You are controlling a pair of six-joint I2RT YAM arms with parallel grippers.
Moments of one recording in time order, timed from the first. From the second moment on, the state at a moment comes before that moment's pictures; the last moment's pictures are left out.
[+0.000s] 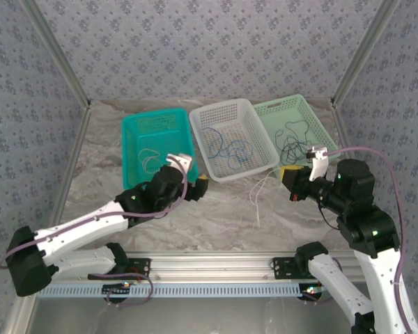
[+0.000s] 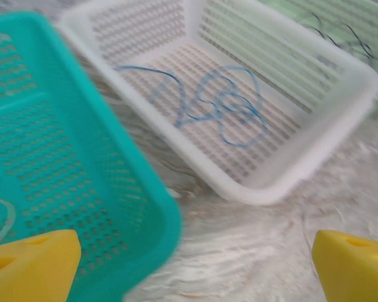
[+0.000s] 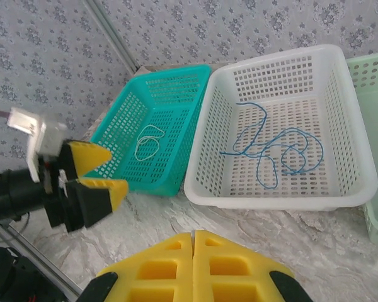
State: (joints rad) left arm -0.99 1.09 0.77 -0.24 -0.35 -0.35; right arm 0.29 0.63 1.13 -0.90 -0.36 0.24
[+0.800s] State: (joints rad) left arm -1.17 1.62 1.00 -0.27 0.10 -0.53; right arm 0.28 0.63 1.13 -0.89 -0.21 0.26
